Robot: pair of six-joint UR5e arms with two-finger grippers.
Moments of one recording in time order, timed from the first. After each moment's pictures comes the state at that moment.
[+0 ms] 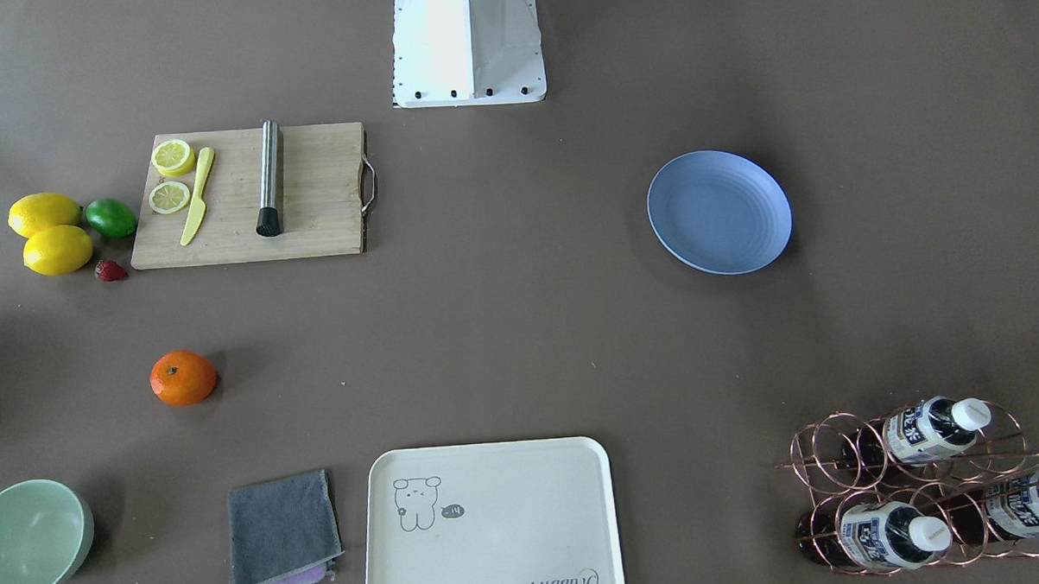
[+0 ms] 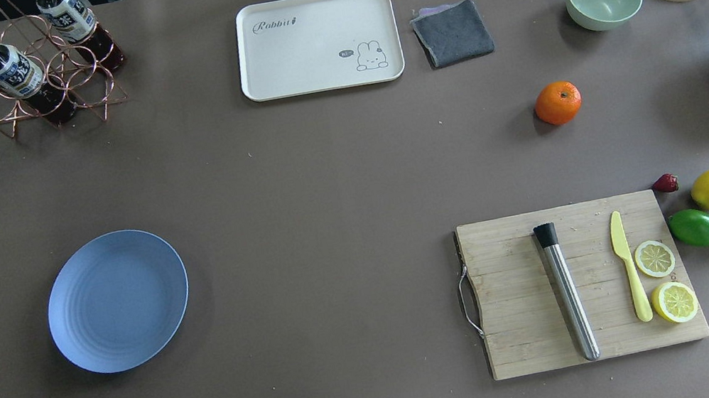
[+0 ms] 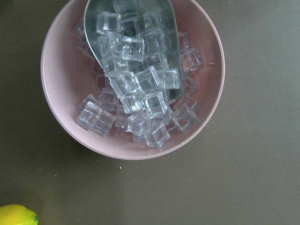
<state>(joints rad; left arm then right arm) -1.58 -1.45 -1.68 -1.76 -2.39 0.07 1.53 -1.67 1.70 -1.53 2.31 0.09</state>
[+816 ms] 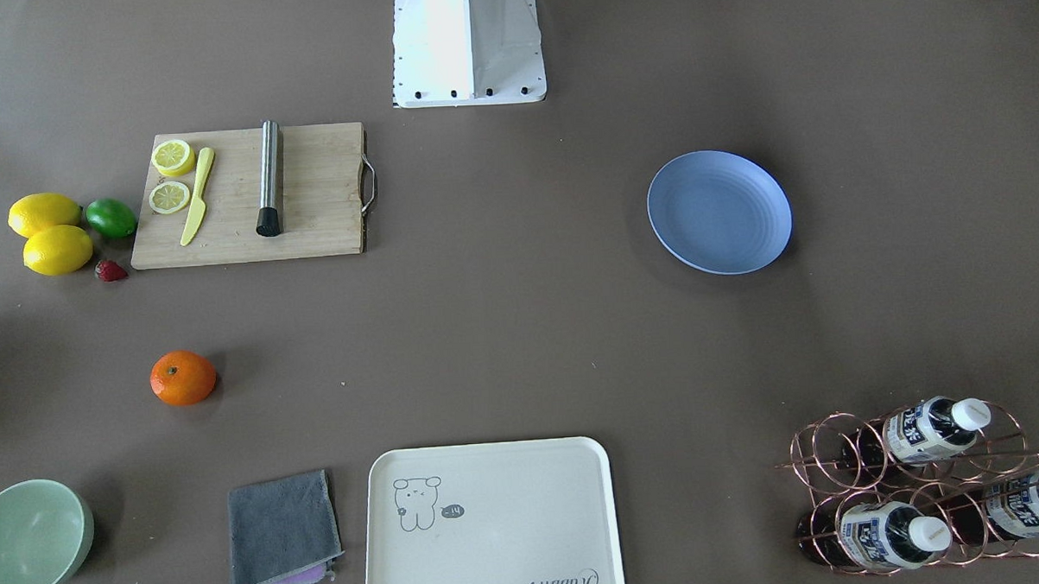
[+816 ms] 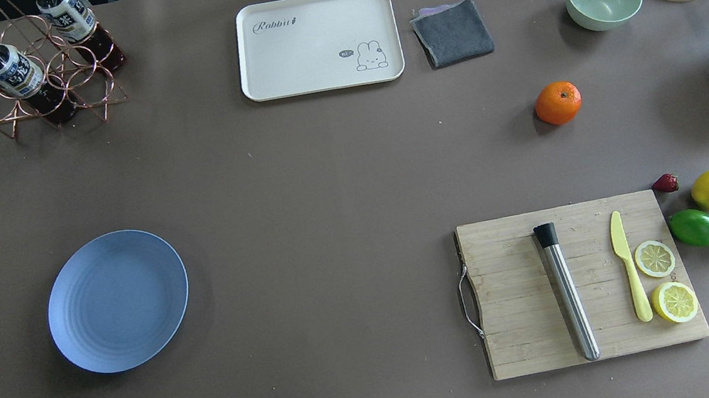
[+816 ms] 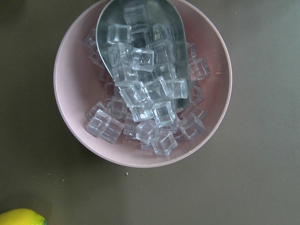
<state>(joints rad) -1.58 -1.46 -1.68 -1.81 -2.44 0.06 1.53 -1.65 1.70 -1.53 2.31 0.09</state>
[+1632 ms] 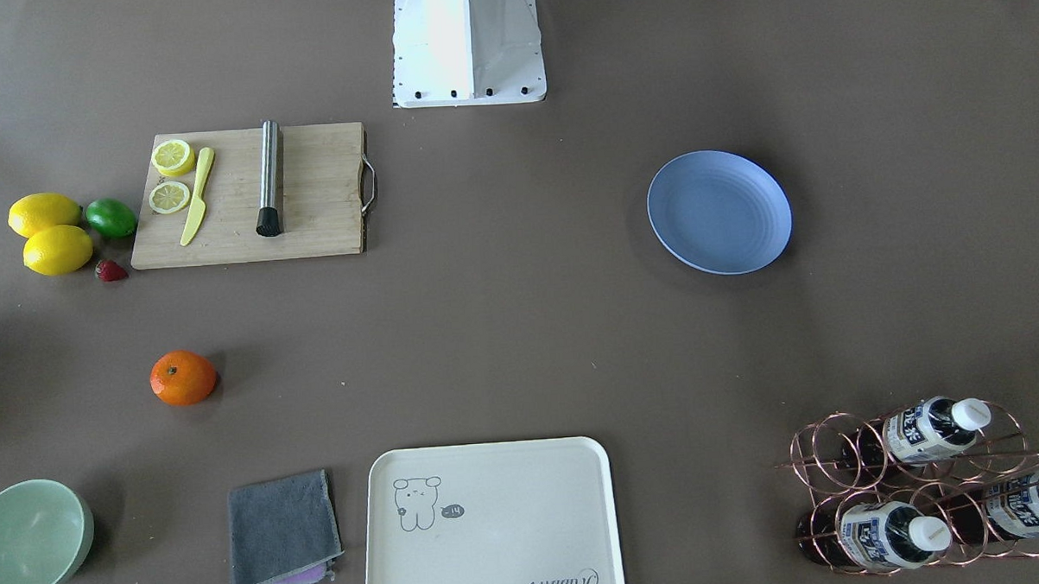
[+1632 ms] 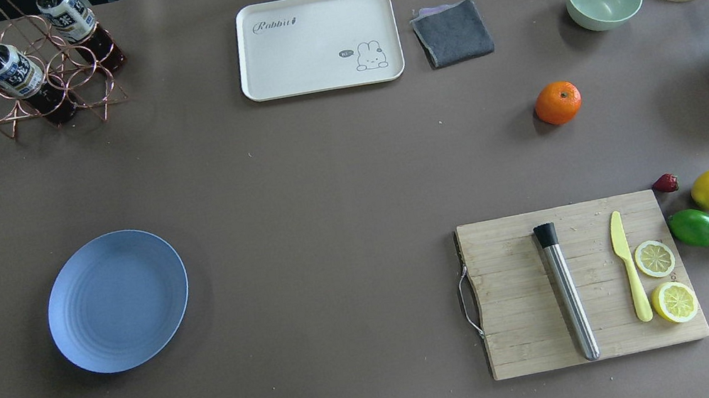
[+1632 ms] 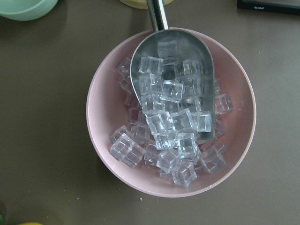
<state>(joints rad) -1.56 -1.51 -1.65 -1.96 -2.46 0.03 1.51 -1.65 1.69 -1.32 2.34 0.10</state>
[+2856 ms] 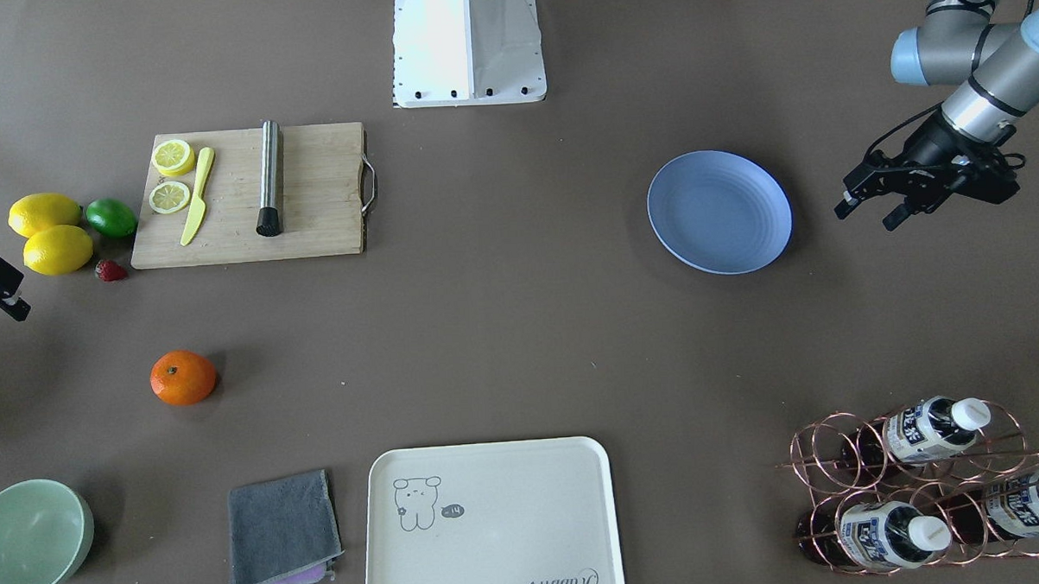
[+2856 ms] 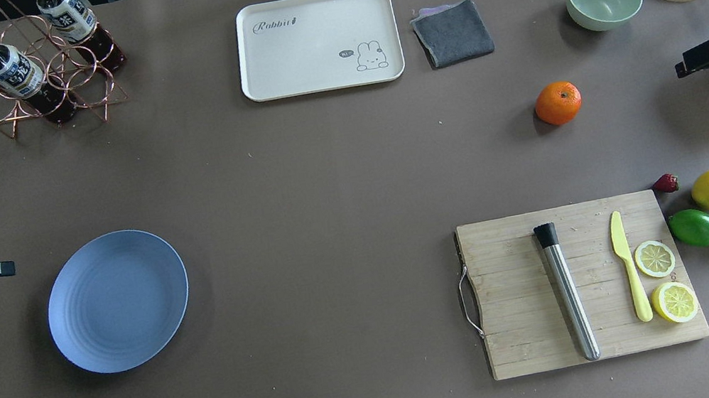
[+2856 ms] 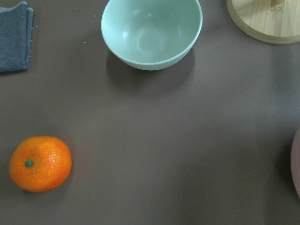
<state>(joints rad) -0.88 -1.43 -1.60 -2.75 -2.13 -1.10 1.14 -1.58 1.72 -0.98 2.18 0.75</state>
